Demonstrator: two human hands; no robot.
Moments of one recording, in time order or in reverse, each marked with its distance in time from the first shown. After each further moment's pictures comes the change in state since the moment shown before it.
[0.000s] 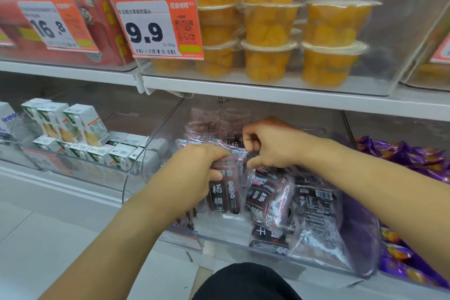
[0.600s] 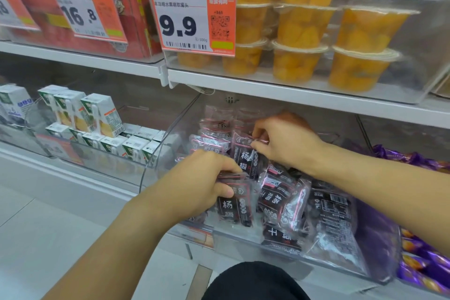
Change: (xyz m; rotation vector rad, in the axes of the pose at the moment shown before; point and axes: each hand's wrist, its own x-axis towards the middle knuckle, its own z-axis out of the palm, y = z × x) left_hand -0.020 -0.010 -0.005 -0.144 -0.125 -0.068; right_hand 0.008 -0.011 0.009 -0.292 0.364 -0.018
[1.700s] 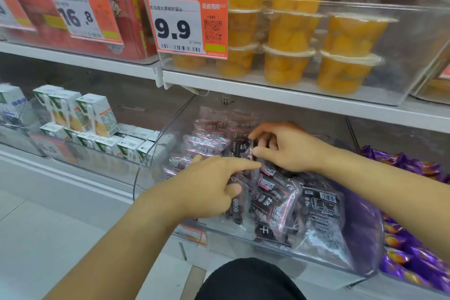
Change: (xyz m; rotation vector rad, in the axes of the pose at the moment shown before) left_hand 0.002 0.019 0.006 0.041 -0.104 0.138; right_hand -0.018 0.023 -0.004 0.487 -0.178 -0.008
